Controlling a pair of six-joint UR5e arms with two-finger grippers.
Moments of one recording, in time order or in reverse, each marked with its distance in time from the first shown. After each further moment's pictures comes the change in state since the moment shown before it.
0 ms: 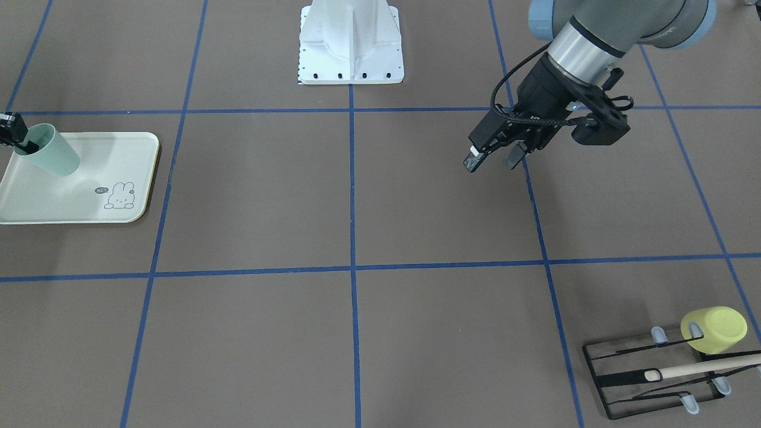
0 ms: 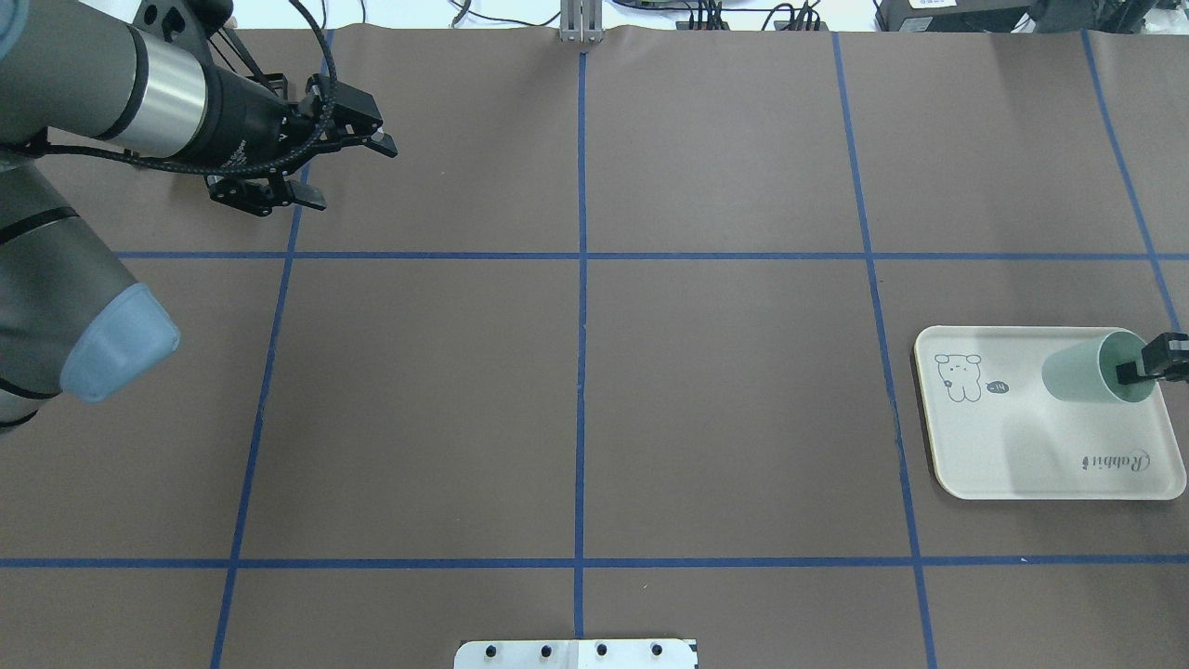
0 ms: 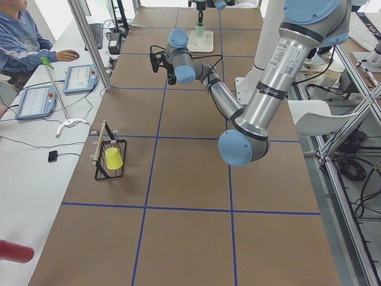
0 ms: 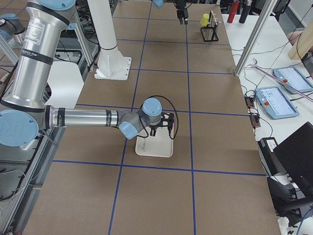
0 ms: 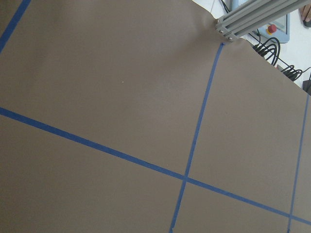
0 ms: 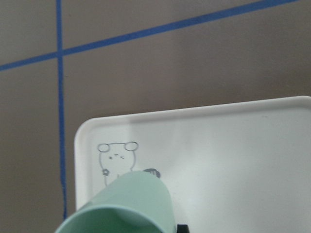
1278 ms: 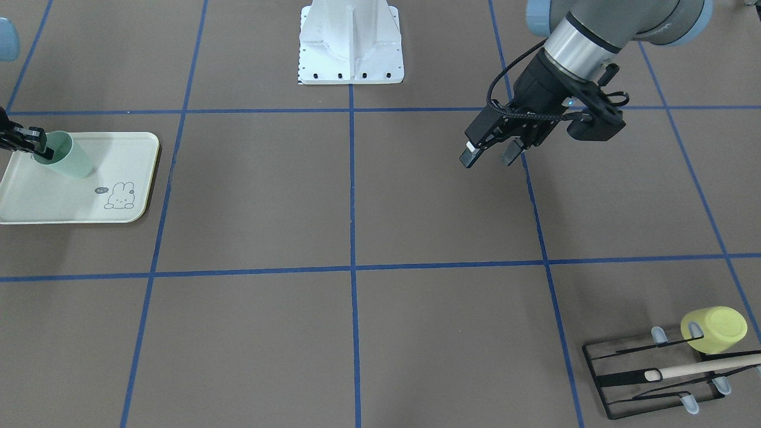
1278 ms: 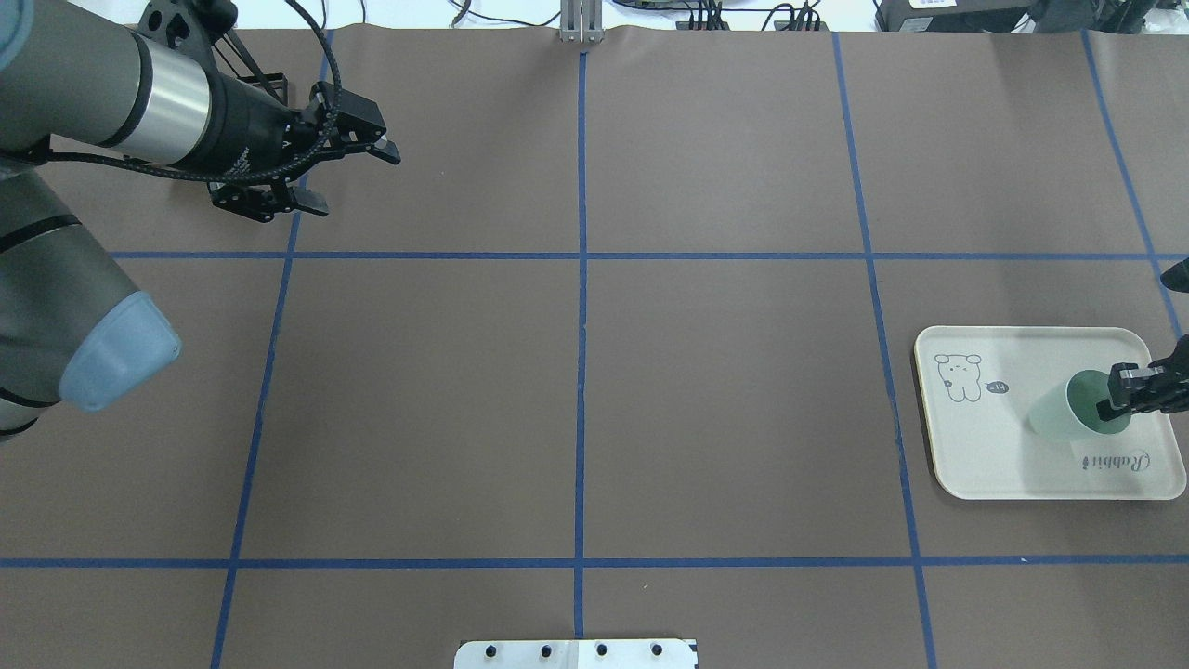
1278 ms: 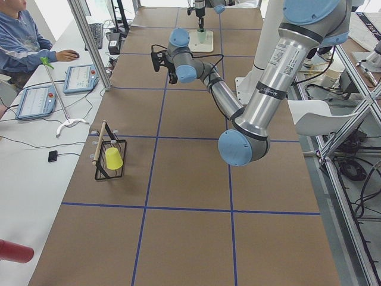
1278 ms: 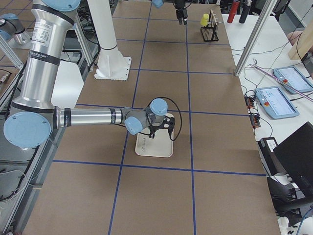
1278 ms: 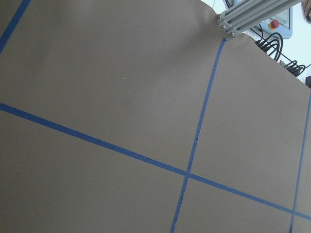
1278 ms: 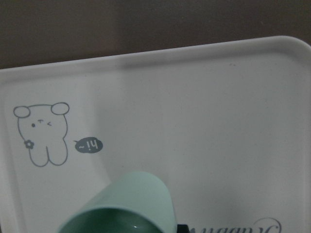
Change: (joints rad) left arm 0.009 -0.002 -0.010 0.001 0.004 -0.007; right arm -0.055 0.054 -0.020 -0.180 -0.026 -0.025
